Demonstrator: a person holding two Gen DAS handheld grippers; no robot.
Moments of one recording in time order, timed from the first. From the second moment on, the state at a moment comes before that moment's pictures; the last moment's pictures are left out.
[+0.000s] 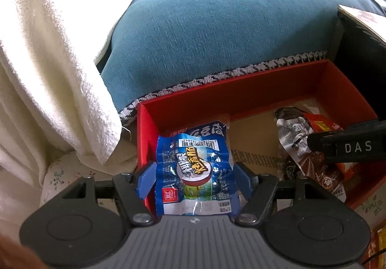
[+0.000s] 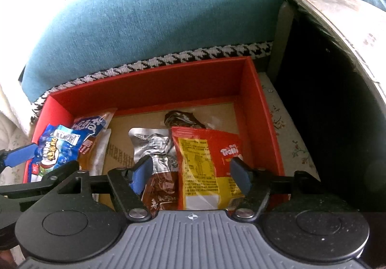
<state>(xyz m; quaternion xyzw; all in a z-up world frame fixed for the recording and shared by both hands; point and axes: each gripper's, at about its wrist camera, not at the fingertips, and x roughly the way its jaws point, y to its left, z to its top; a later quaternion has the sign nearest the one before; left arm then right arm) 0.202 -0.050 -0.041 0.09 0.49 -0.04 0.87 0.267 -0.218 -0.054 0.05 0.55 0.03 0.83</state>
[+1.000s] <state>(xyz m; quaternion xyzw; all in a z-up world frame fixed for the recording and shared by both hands) 0.178 -0.047 -0.015 0.09 0.45 -0.04 0.89 0.250 -0.217 -0.018 0.05 0.53 0.04 0.85</state>
